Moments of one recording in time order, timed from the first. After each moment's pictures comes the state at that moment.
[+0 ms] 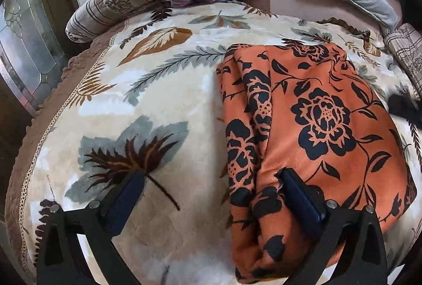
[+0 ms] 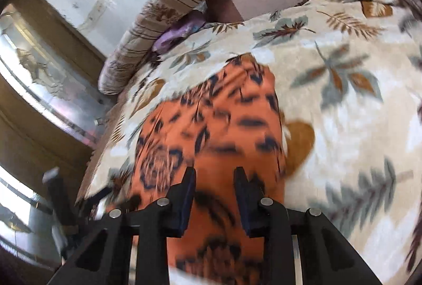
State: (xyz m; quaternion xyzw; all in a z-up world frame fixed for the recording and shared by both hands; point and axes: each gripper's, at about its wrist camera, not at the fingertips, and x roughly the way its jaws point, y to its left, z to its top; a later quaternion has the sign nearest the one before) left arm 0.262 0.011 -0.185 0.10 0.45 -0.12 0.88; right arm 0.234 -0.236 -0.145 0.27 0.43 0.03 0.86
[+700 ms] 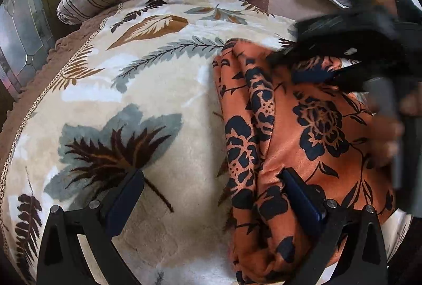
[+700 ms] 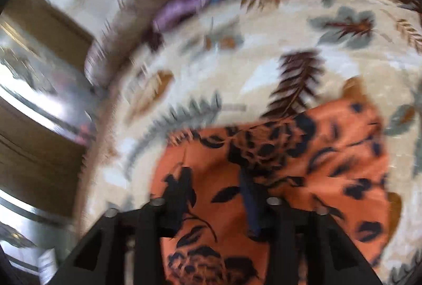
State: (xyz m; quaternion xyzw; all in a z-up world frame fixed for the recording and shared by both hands) left arm 0.271 0.026 -0.195 0.05 0.47 -0.15 0.87; right arm 0.373 -0.162 -0.182 0.24 0.52 0.06 0.82
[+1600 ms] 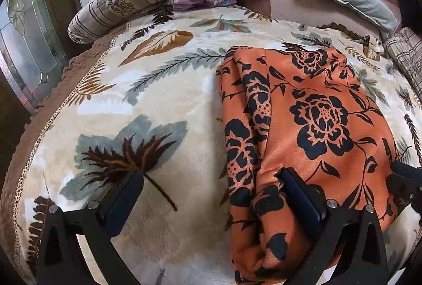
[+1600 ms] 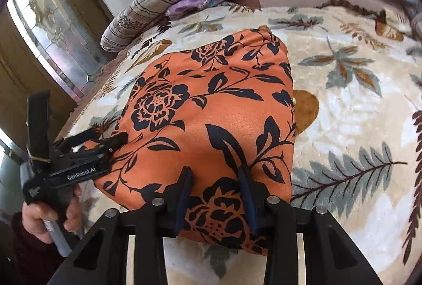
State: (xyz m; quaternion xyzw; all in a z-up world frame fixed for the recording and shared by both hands) left arm 0.256 0.016 -0.190 0.09 0.43 -0.12 0.89; right arm 0.165 -0.198 -0.173 0.13 0.44 0.06 0.89
